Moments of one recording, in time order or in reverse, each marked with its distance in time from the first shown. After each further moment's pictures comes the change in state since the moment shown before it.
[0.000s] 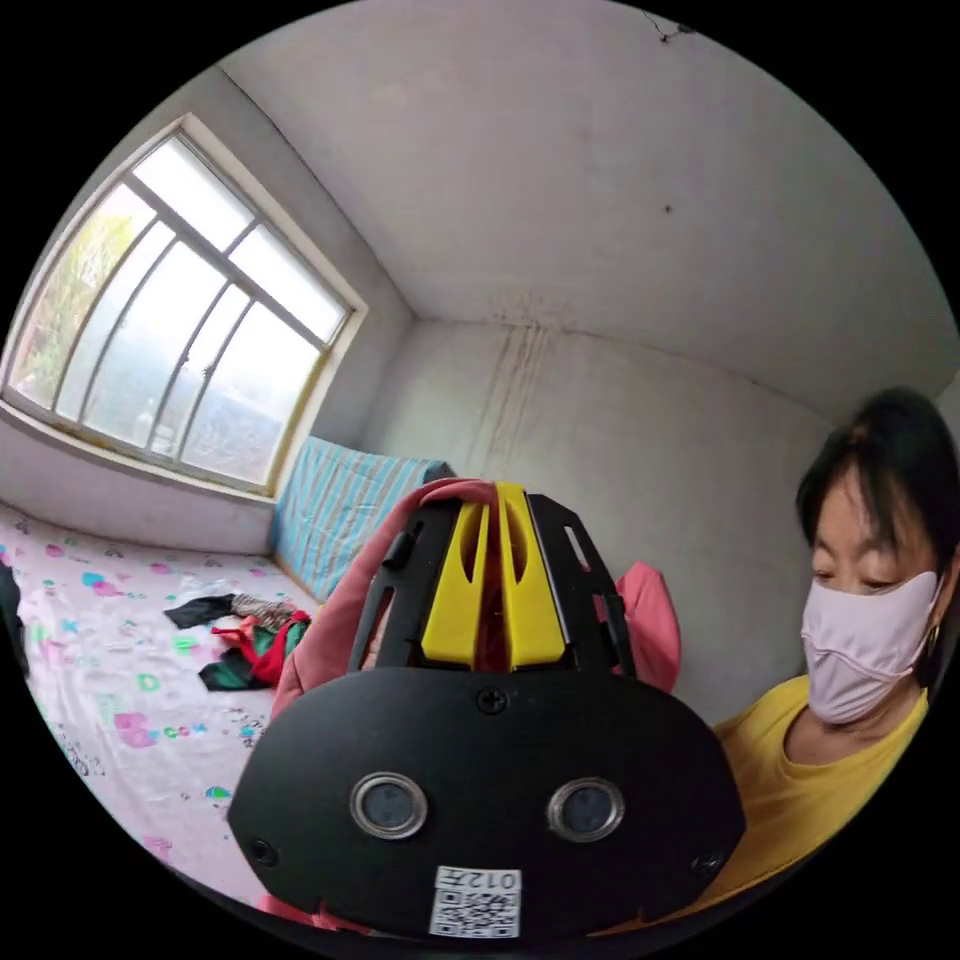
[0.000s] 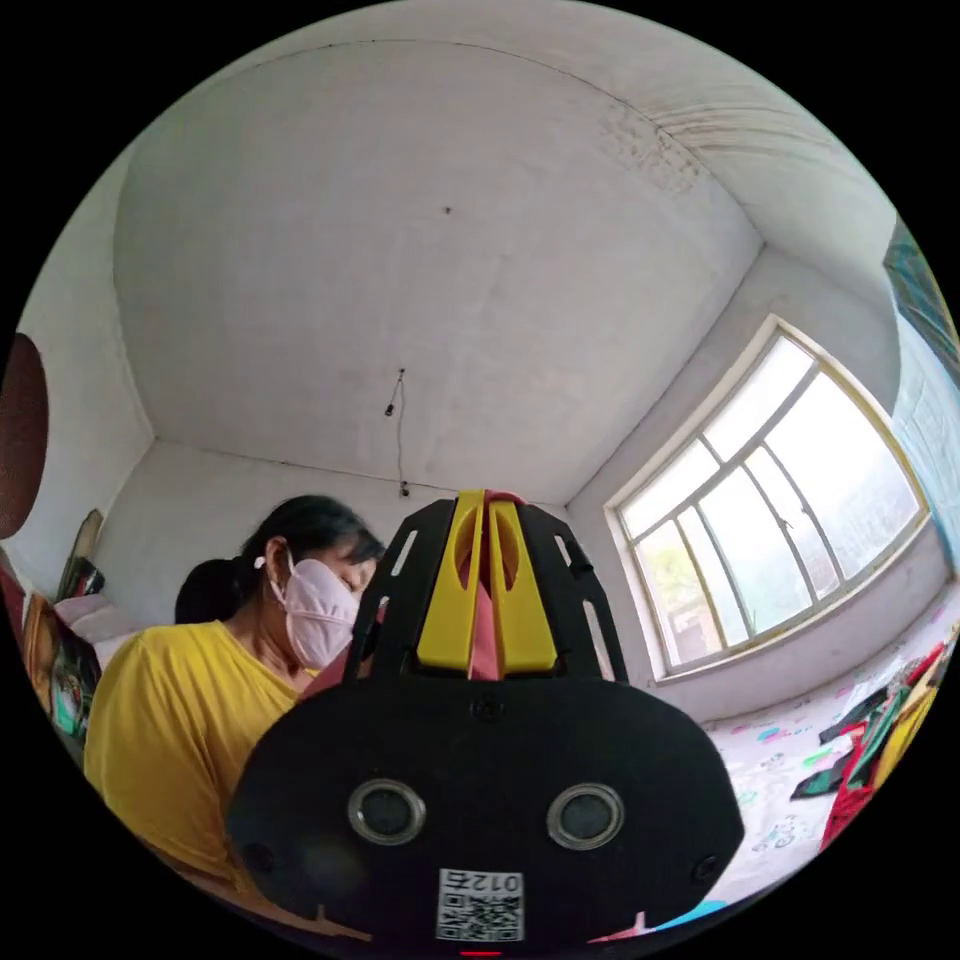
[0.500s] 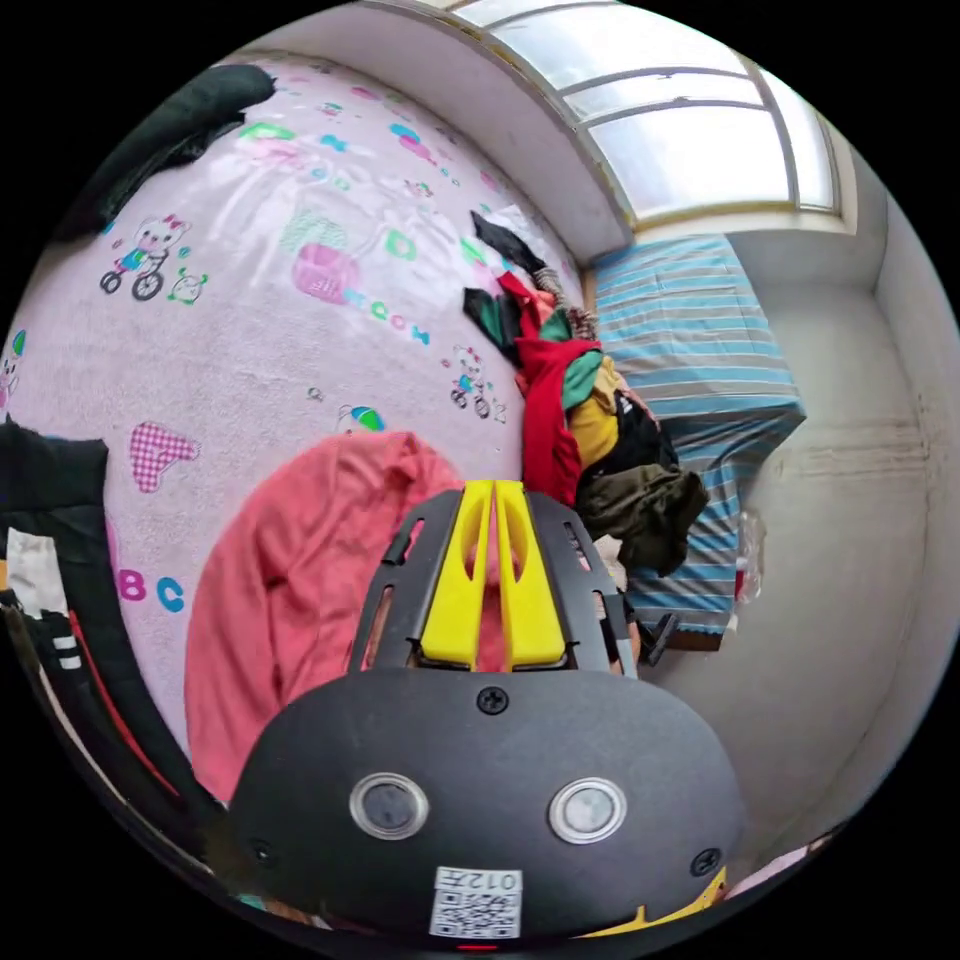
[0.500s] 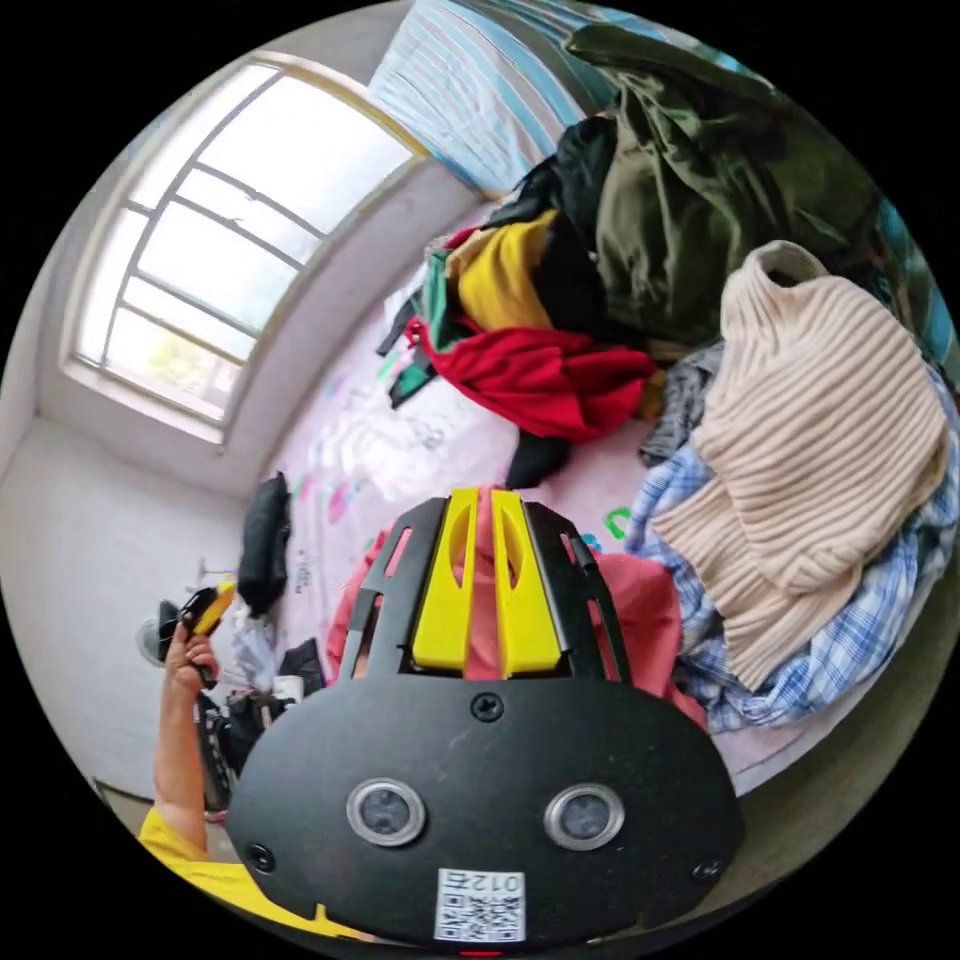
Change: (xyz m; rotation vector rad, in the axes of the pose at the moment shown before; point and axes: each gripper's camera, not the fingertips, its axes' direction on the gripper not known) left arm -0.323 0.247 0.059 -0.664 -0.573 -1.036; right arm 0.365 0.356 -0.017 -0.794 1.461 0.768
